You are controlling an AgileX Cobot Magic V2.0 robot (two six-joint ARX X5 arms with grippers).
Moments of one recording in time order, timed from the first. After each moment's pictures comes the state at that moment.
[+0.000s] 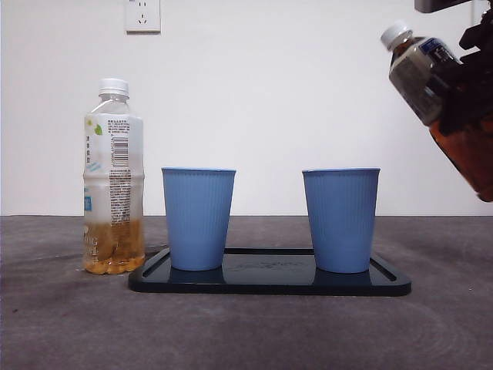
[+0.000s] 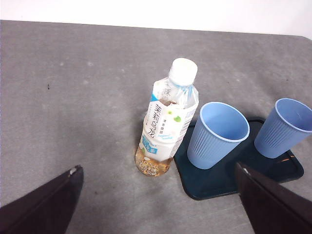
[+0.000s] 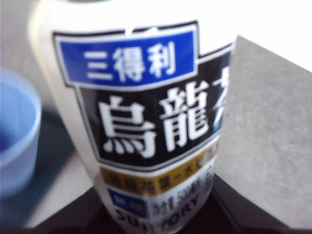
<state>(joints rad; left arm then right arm) -0.06 0.51 0.79 -0.69 0.29 -0.07 0.35 1.05 0.71 -0.20 0.26 -0.24</state>
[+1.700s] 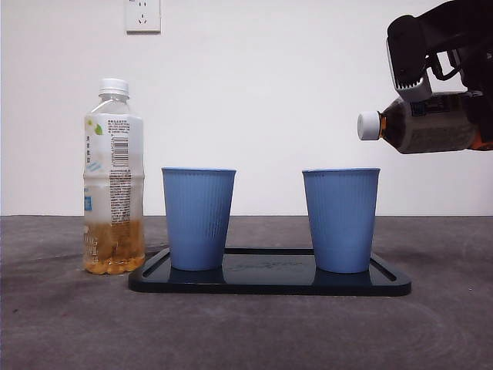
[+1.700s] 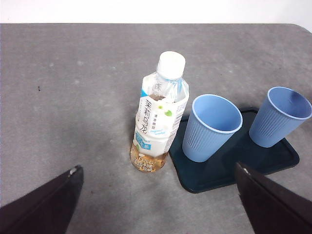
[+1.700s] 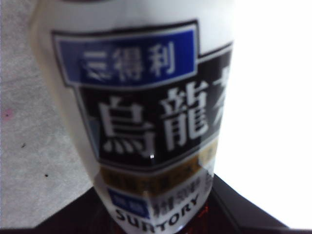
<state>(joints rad) -0.10 0.51 0.79 -0.70 0.29 -0.03 0.52 1.19 0.81 -0.36 0.74 -1.04</state>
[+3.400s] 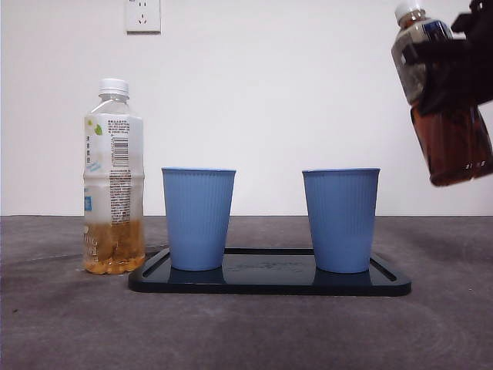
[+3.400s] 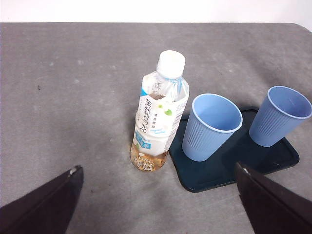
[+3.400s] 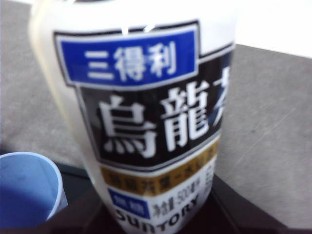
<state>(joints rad) -0.10 0.51 0.79 -0.71 0.29 -0.03 0.30 1.08 0.67 0.03 0.14 0.03</state>
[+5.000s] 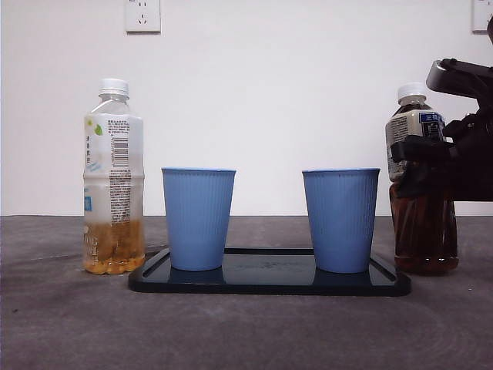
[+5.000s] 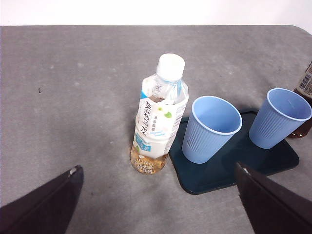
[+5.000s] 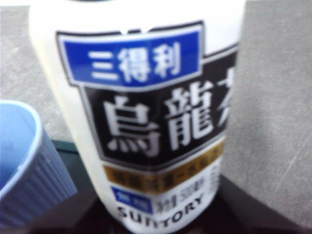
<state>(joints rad) -0.10 0.50 0.79 -0.70 0.29 -0.03 0.26 1.40 0.42 0.63 -0.03 0.16</state>
